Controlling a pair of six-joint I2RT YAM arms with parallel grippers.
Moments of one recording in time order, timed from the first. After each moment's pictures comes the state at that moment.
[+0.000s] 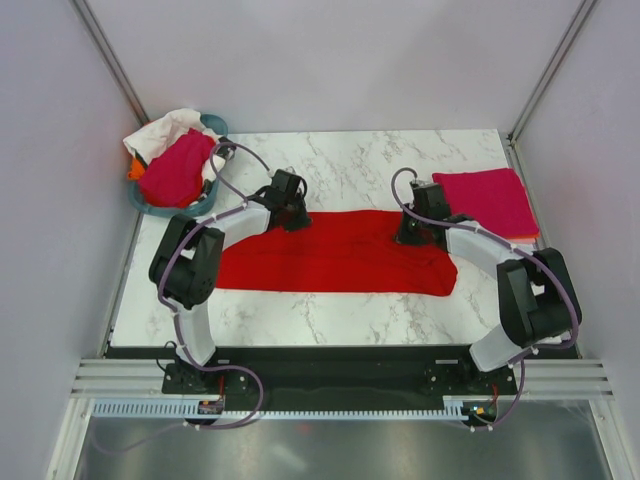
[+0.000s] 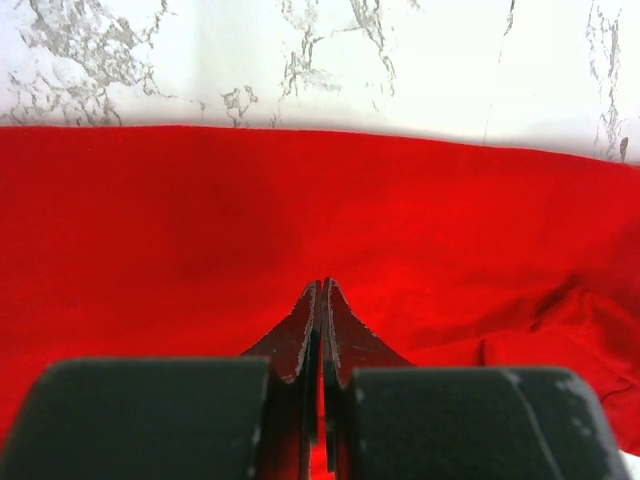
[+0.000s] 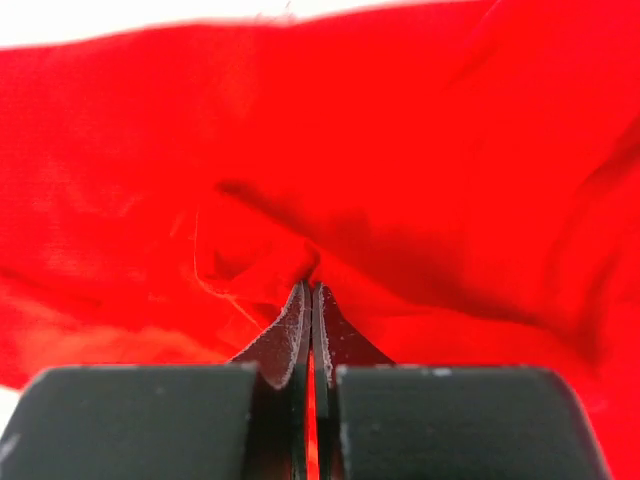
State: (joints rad) left arm -0.47 1.90 1.24 -0.20 0.00 -0.67; right arm 0.30 1.60 0.94 -0.22 -0.06 0.44
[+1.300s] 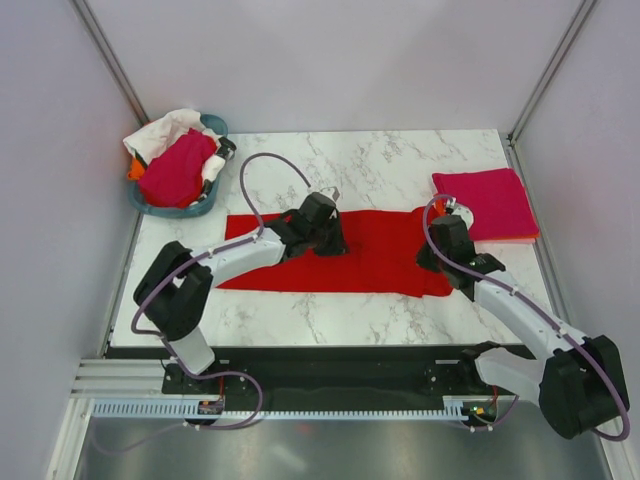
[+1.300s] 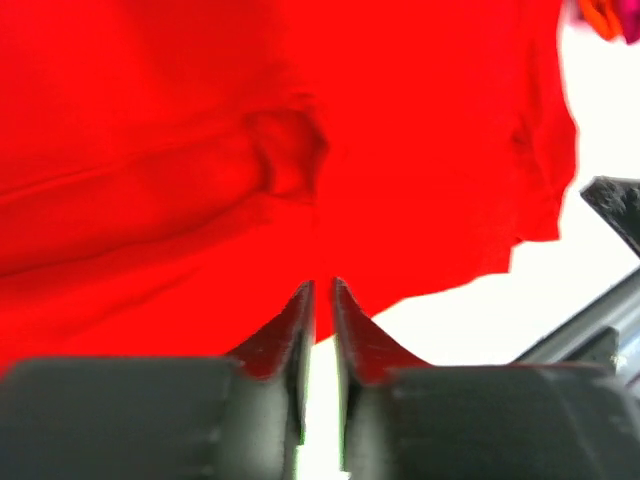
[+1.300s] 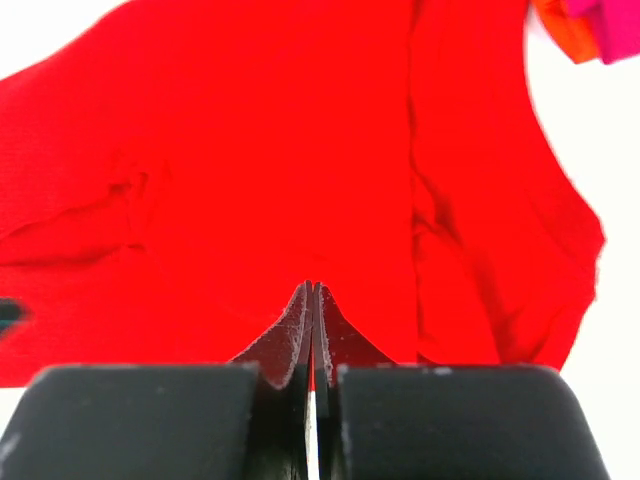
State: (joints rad) left arm -0.77 1.70 1.12 -0.18 0.06 -0.69; right arm 0.36 1.09 0.65 -0.32 0.16 0.65
